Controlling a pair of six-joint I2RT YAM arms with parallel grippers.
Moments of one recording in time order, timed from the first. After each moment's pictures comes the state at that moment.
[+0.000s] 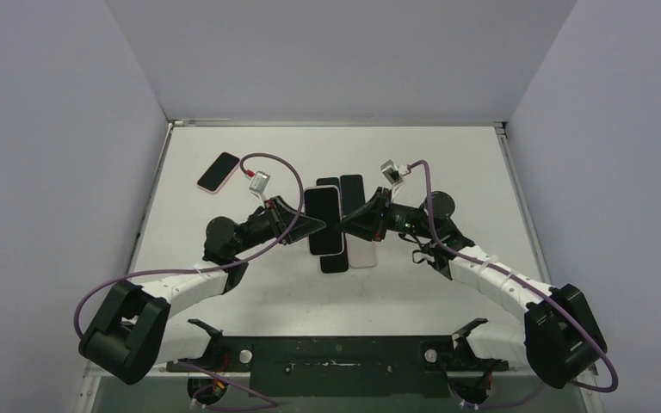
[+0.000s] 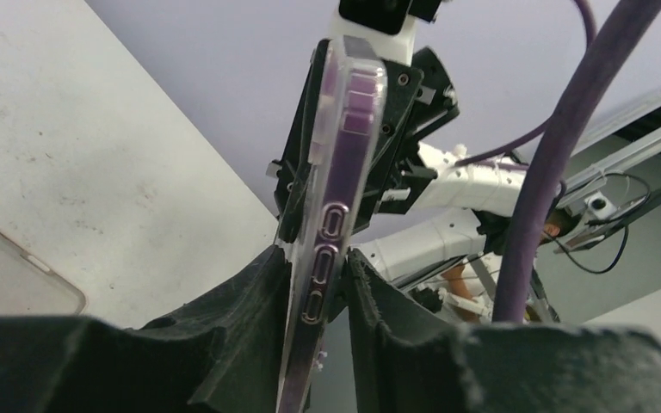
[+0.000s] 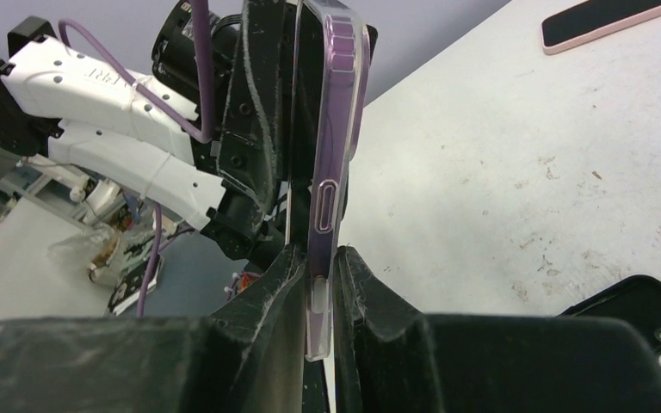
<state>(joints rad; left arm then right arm) -0.49 1.25 0.41 1.18 0.69 -1.25 0.53 1.21 0.61 0.71 -0.82 0.71</state>
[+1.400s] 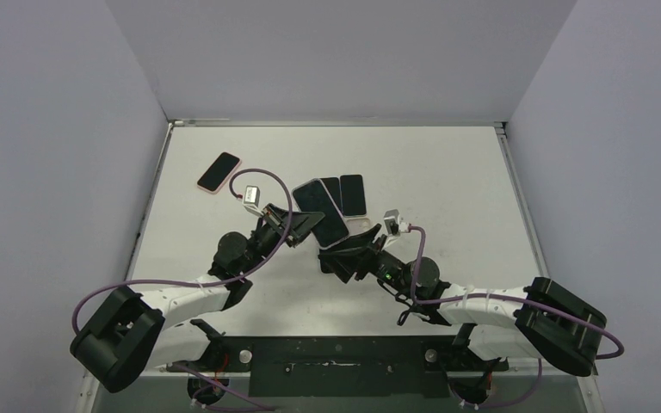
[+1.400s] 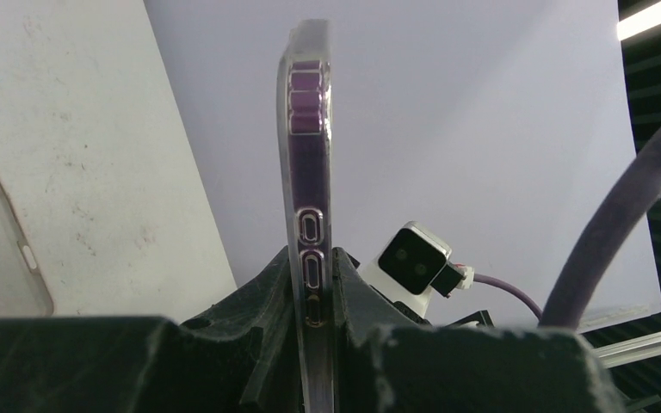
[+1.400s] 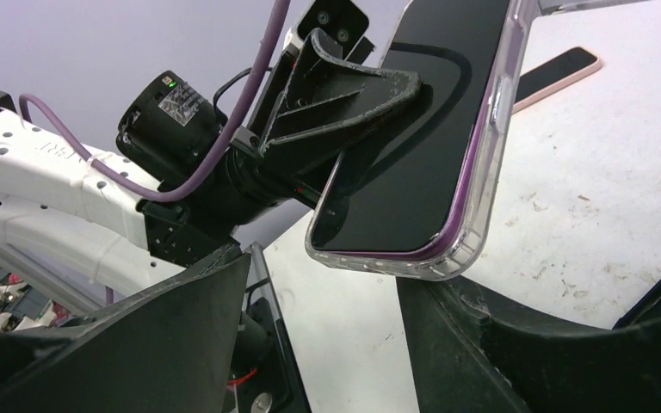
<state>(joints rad) -0.64 1.19 0.32 1.08 0.18 -1.41 0.97 1.22 0.27 1.19 -0.08 0.66</state>
